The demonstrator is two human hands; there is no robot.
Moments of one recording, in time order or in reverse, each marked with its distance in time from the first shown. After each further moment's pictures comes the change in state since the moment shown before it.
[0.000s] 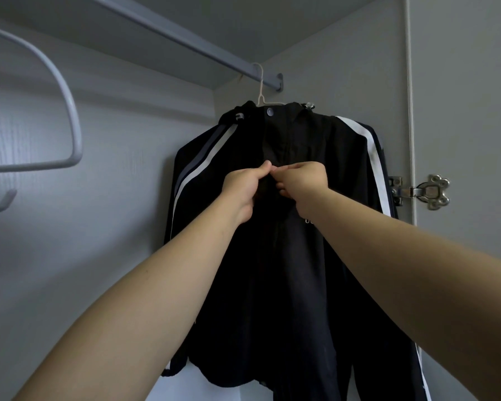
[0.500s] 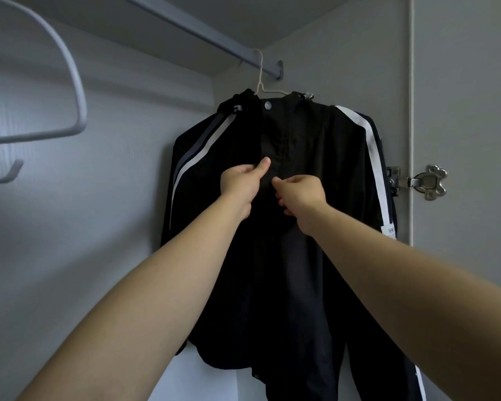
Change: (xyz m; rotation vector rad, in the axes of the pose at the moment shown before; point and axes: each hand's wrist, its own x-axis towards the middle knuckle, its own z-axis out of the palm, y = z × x) left_hand -0.002 -0.022 0.006 0.220 0.210 0.070; right_hand -0.027 0.040 -0.009 -0.101 -0.042 0.003
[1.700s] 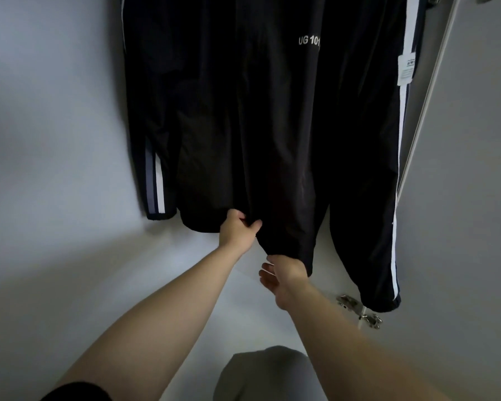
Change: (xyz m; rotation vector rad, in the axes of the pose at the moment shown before) left_hand -0.124 -0.360 -0.027 0.585 -0.126 -0.291; right_hand -0.209 0.308 0.021 0.365 0.046 1.059
